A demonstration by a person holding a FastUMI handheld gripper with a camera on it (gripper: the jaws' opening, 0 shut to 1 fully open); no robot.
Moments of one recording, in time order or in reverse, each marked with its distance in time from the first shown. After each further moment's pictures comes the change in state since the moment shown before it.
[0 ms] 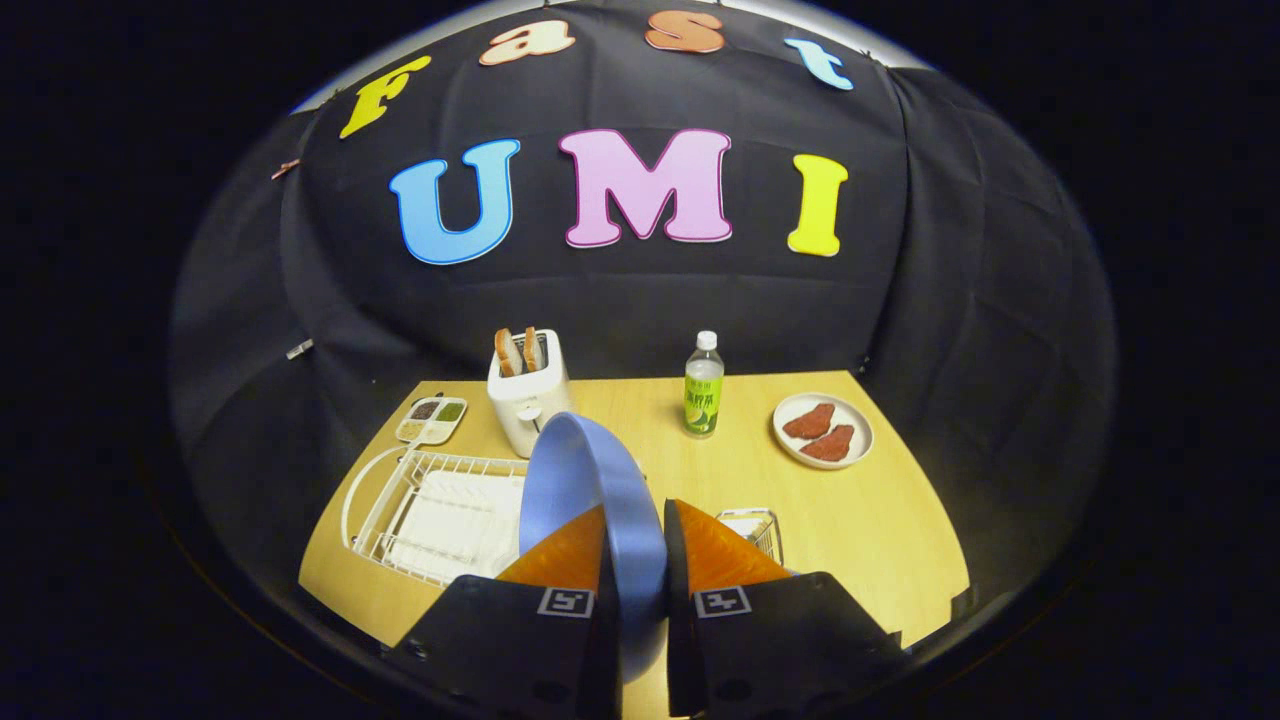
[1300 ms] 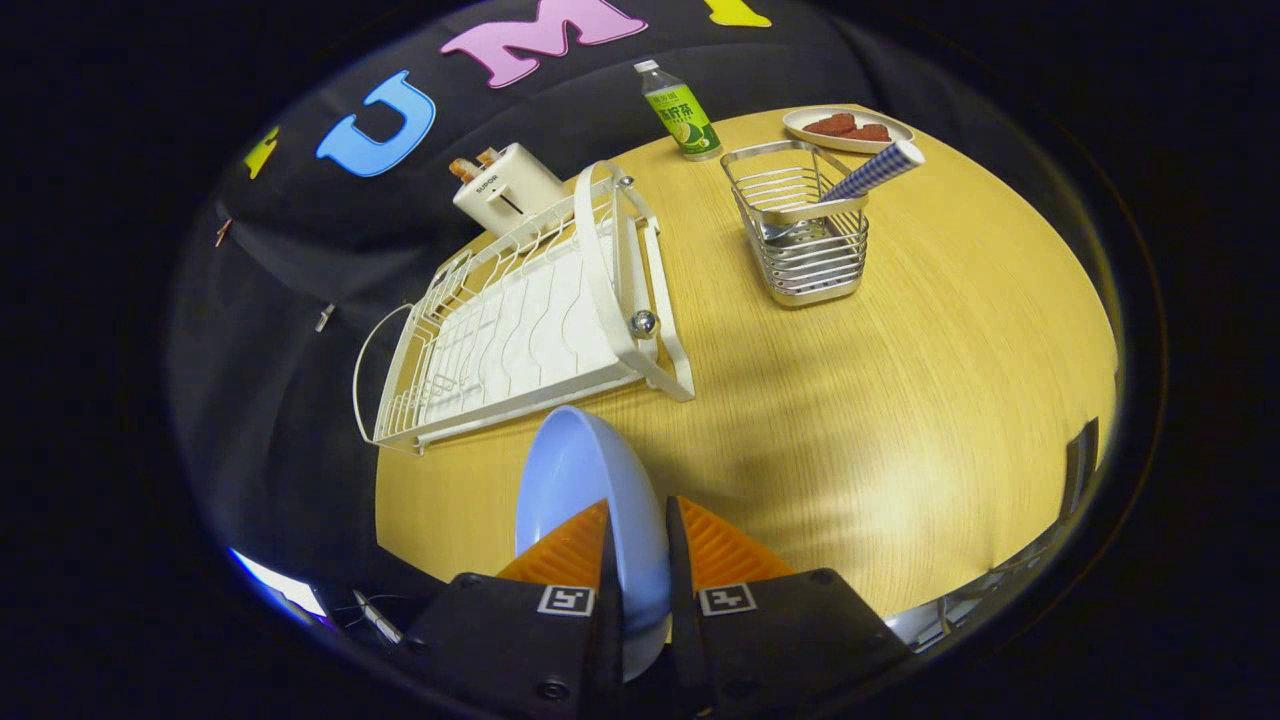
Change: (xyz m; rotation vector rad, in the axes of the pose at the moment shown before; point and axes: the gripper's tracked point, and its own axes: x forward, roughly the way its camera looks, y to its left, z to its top) arm 0.018 0.011 -0.253 0.352 0.483 0.206
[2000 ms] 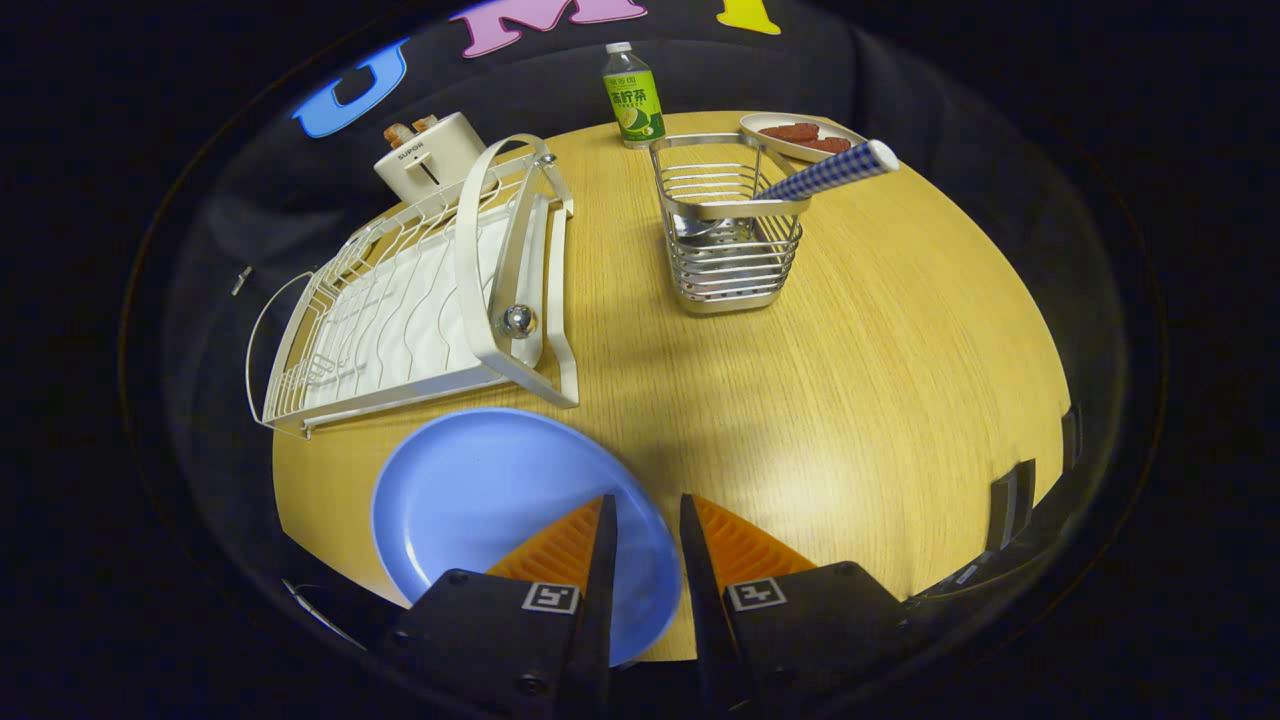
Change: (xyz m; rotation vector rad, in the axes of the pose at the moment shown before) arm 0.005 -0.065 0.009 -0.135 0.023 -0.293
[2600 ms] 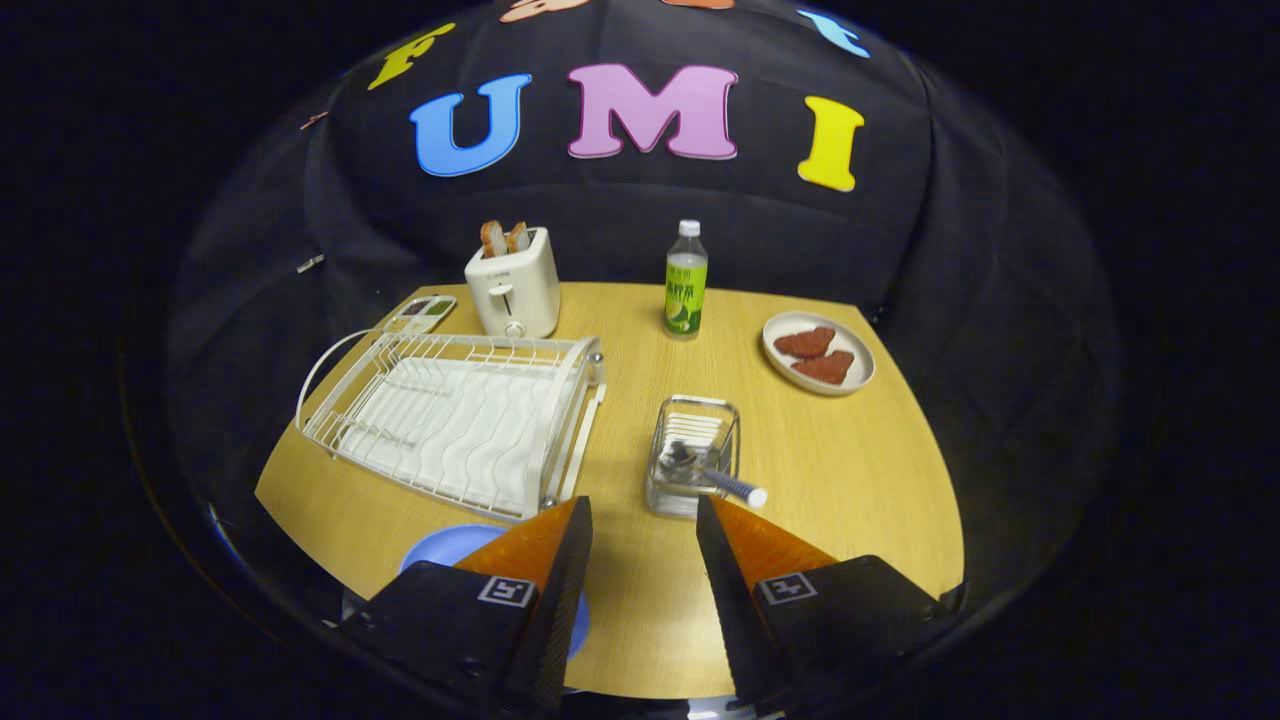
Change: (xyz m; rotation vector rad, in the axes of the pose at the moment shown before) arm -0.108 -0.015 0.154 -0.315 -0.430 0.029
